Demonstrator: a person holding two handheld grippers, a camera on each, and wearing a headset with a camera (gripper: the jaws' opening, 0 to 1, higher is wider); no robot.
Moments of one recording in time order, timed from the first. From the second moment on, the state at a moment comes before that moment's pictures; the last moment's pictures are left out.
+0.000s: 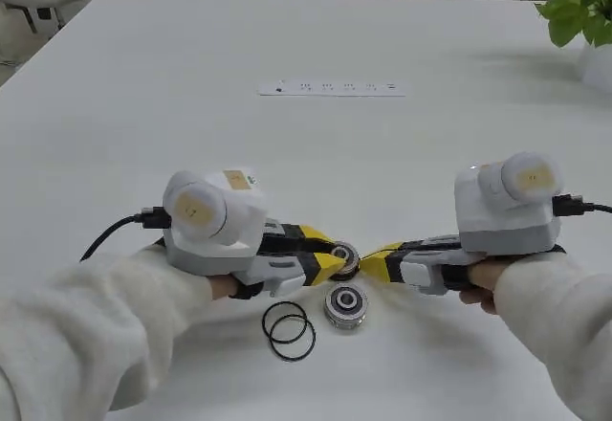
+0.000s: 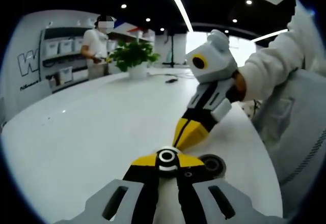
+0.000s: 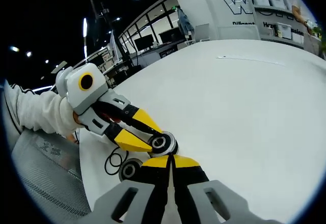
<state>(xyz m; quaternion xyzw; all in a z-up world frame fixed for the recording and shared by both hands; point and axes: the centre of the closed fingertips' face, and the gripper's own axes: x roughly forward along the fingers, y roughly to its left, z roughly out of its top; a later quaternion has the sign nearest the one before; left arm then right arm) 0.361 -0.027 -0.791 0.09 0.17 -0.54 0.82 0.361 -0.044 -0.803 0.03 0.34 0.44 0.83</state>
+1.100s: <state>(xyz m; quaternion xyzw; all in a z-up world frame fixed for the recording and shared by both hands) 0.354 -0.022 -0.791 0.12 0.17 -0.56 0.81 0.362 -0.040 -0.794 0.07 0.34 0.43 0.83</state>
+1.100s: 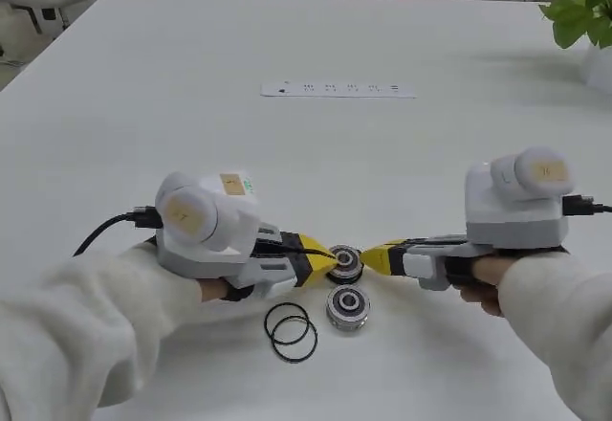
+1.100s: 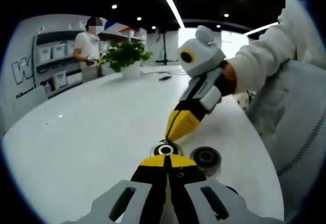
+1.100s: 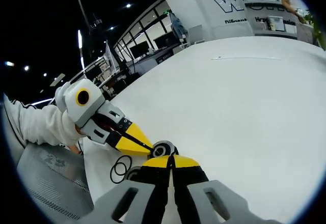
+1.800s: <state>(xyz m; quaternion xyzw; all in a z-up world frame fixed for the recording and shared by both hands) 0.353 -0.022 -0.791 0.13 0.17 -0.55 0.81 0.364 -0.037 -0.792 0.06 0.34 0.44 0.83</state>
